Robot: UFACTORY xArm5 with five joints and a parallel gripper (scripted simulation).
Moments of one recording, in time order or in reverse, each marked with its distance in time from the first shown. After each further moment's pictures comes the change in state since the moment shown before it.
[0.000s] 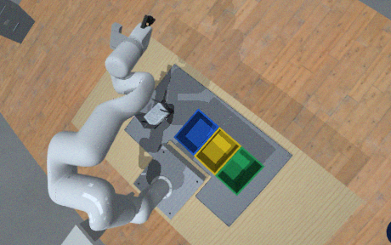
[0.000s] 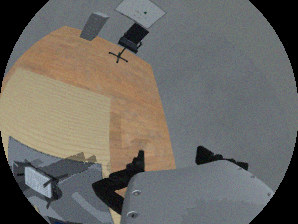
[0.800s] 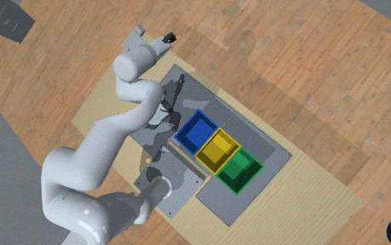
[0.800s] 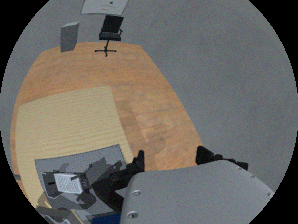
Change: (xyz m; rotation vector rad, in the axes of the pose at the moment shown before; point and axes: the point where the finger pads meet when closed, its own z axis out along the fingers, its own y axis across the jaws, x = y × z) arm -0.088 0.000 -0.046 0.133 -0.215 0.348
